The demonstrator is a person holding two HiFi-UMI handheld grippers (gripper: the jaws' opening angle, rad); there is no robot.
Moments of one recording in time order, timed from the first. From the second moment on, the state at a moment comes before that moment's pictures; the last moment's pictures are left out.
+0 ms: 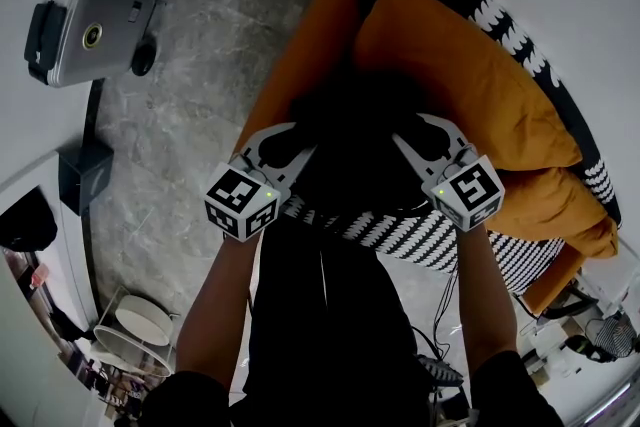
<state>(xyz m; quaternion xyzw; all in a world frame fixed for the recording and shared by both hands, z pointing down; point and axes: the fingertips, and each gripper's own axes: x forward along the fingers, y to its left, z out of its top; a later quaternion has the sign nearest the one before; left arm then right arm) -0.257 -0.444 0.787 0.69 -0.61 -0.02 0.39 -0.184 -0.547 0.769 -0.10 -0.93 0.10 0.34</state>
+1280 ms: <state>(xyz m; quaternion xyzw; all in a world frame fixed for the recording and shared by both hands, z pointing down) -0.179 -0.413 0.742 0.71 -0.61 -0.01 0.36 -0.095 -0.506 0.720 -0.12 -0.93 0.22 0.26</state>
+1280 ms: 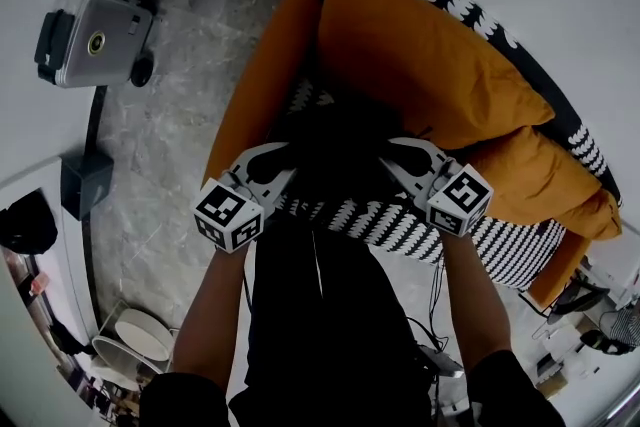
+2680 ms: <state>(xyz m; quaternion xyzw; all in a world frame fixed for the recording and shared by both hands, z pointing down) -0.103 -0.371 0.696 0.70 -0.58 0.03 0.41 -0.011 -0.457 0.682 -0.14 -0.91 0.22 0.32</state>
